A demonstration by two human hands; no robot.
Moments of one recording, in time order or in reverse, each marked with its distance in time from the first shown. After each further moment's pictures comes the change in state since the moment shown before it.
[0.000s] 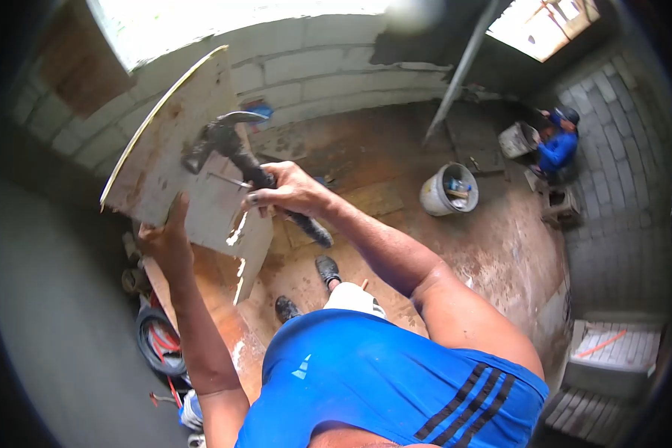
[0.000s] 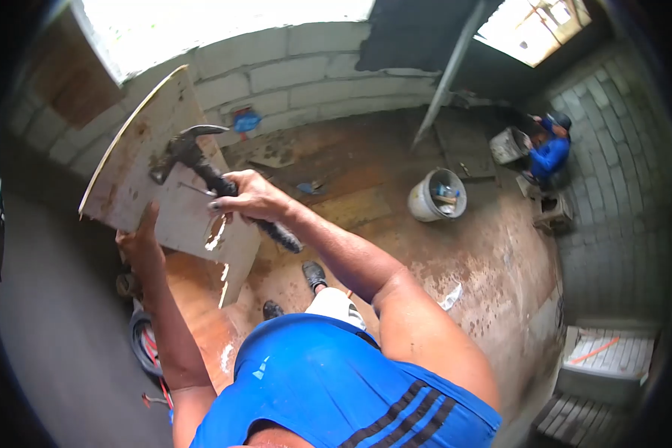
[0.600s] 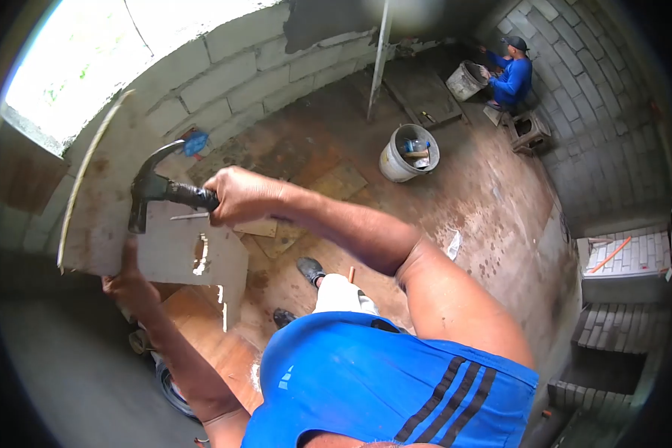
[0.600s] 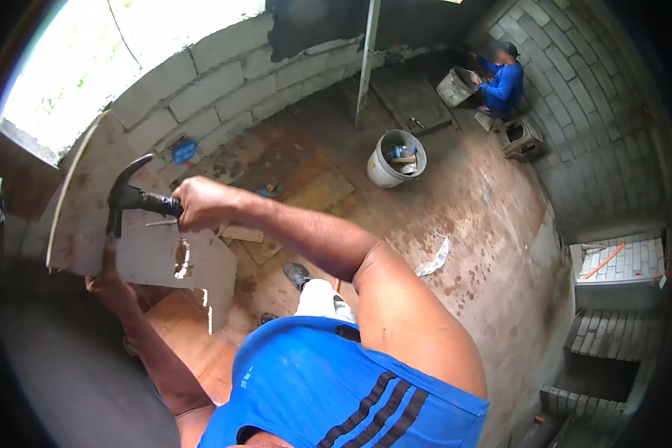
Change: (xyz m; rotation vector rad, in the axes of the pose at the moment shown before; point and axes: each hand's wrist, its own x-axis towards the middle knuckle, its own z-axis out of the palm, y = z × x) left_hand 0.023 -0.028 0.025 0.363 -0.191 0.499; right_hand -0.042 -0.023 -0.063 -0.379 0.123 0.014
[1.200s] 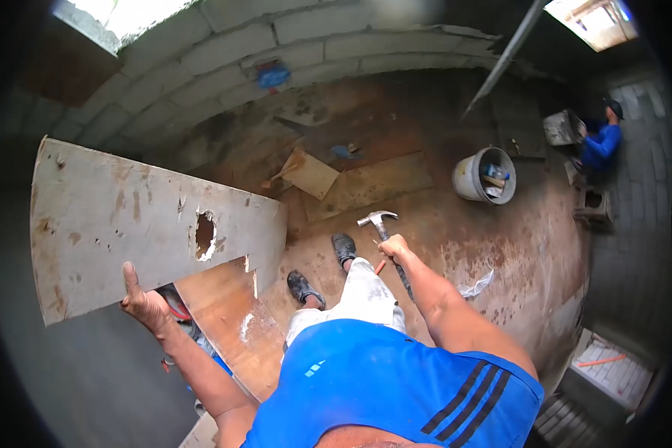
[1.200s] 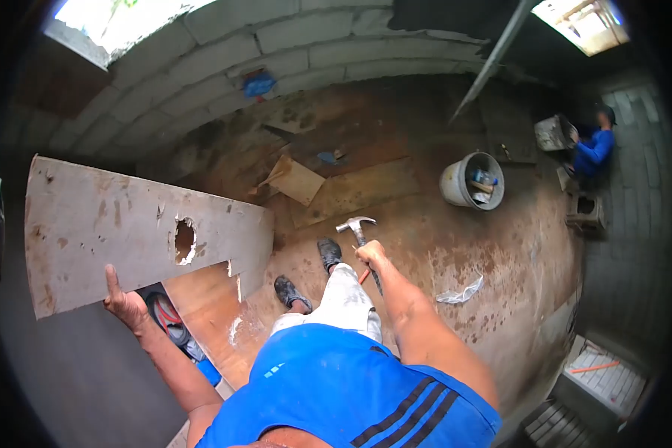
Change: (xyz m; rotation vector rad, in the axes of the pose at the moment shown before) left_hand -0.034 -0.032 -0.015 -0.289 0.554 -0.618; right_hand -0.113 0.451 0.044 0.141 0.176 1.304
